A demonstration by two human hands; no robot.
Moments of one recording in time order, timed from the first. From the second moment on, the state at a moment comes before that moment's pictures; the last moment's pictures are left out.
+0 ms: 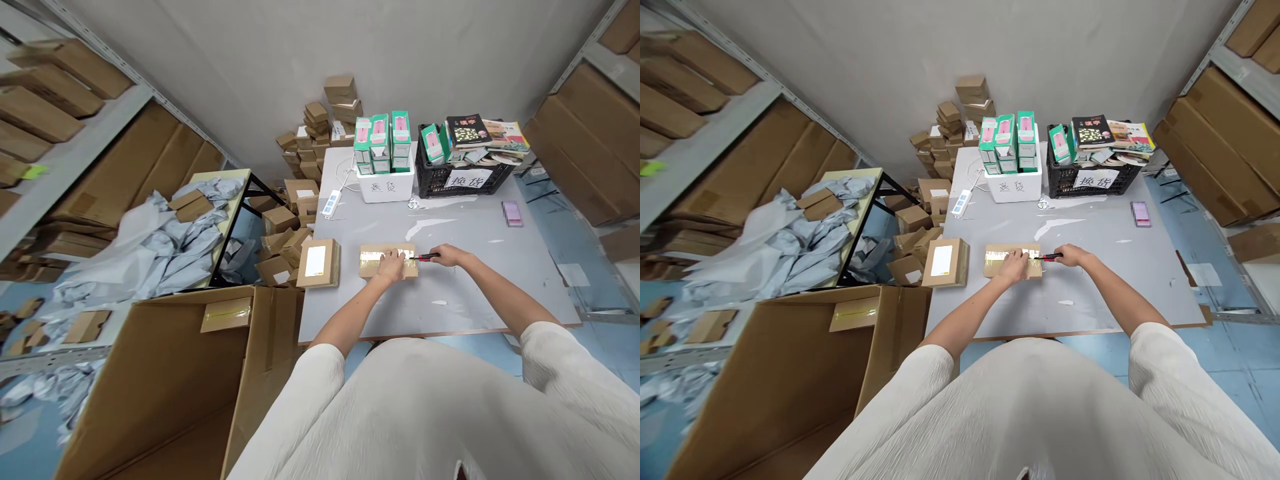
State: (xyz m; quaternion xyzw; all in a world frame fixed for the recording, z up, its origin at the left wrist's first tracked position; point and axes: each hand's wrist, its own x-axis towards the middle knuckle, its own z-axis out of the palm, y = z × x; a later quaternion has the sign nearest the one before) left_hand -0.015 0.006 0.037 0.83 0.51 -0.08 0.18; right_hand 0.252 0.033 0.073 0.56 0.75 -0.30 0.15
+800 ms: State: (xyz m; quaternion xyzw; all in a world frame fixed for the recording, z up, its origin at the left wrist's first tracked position) left_hand -0.022 0.002 0.025 0.84 0.50 -0.05 0.19; right_hand 0.270 0.006 0.036 0.56 0.55 -0.62 -0.01
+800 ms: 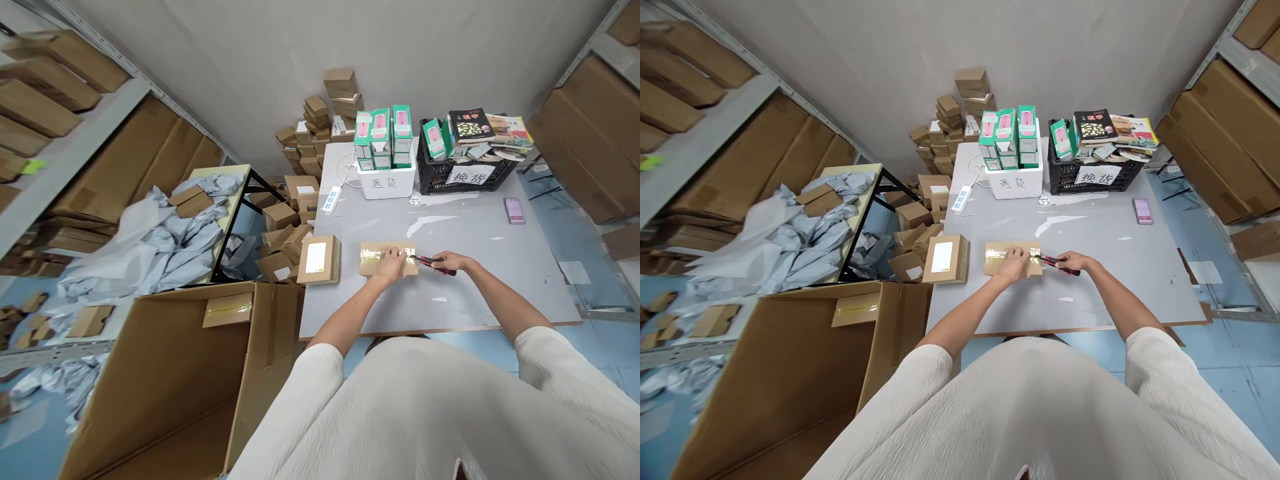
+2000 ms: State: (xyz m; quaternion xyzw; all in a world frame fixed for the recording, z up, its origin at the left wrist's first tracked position) left_hand -0.010 0.034 0.018 0.83 0.53 0.01 0.16; right_hand 0.265 -0.028 0.040 0.60 0.76 -0.25 -0.03
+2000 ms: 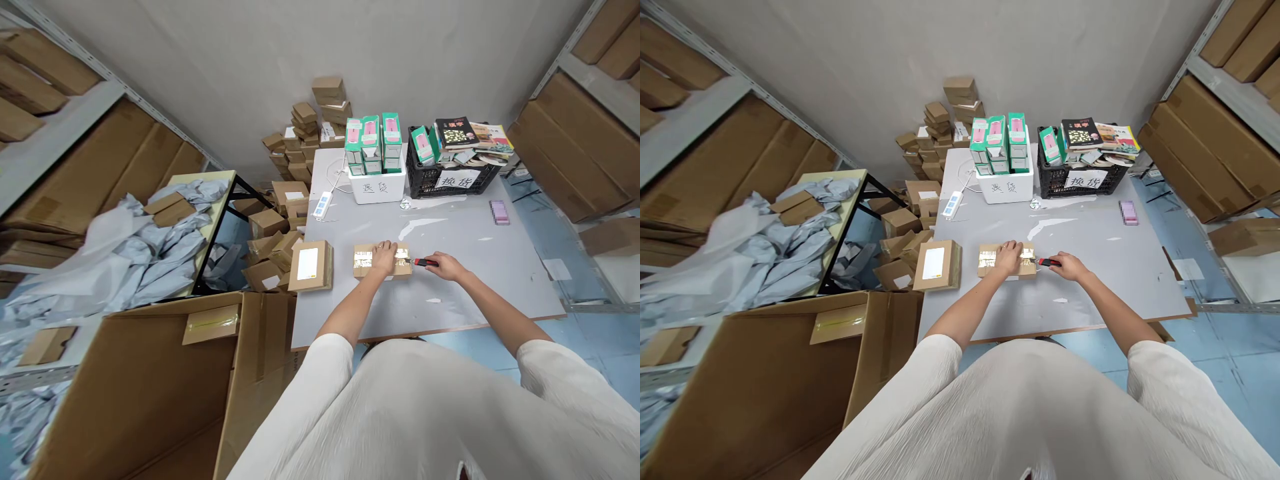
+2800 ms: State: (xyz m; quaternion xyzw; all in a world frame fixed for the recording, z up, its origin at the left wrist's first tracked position) left_hand -0.016 0.014 0.008 0.84 0.52 0.02 0.14; right_hand 0.301 -0.028 0.022 0.68 0.70 -0.18 -0.13
